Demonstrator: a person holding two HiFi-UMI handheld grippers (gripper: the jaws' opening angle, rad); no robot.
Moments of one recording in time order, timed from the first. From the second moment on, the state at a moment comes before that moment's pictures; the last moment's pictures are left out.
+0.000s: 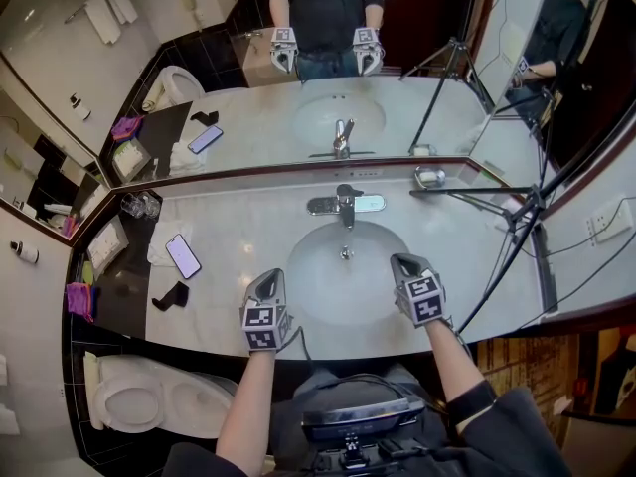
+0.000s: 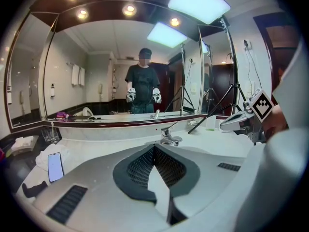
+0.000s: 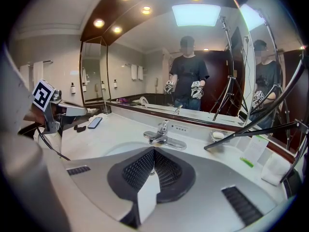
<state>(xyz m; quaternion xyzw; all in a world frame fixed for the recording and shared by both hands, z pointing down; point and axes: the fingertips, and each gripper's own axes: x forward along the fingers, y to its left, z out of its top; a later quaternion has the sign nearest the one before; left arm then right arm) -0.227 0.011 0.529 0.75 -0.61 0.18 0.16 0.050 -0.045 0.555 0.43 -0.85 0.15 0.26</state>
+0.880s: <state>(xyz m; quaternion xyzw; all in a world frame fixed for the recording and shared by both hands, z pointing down) -0.125 -0.104 0.559 0.82 -0.49 0.28 0.04 0.047 -0.095 0.573 0.43 -0.85 0.16 0.26</state>
